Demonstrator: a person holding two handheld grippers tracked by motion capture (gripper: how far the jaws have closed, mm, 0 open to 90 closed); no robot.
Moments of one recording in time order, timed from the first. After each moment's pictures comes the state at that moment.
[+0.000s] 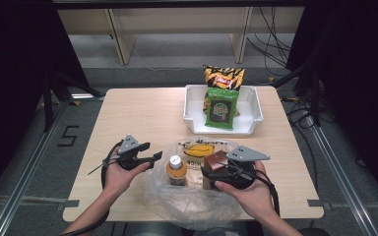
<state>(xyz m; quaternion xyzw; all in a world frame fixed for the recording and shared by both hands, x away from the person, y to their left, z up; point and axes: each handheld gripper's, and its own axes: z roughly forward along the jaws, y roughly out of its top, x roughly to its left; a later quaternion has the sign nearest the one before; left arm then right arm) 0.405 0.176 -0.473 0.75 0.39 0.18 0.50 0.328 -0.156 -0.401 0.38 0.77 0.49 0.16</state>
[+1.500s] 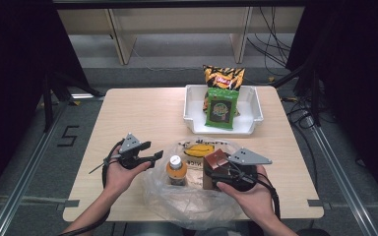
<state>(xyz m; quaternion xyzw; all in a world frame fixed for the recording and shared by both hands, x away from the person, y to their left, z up) 0.407 0.174 -0.471 0.75 0.39 0.19 0.50 0.325 -0.159 -0.407 0.38 0.76 0.49 0.19</state>
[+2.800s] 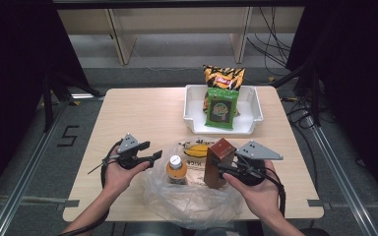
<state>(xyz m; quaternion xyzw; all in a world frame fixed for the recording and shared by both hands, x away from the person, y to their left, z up) 0.406 0.177 -0.471 0.75 0.39 0.18 0.51 0.324 -0.169 -0.379 0.38 0.74 0.51 0.21</state>
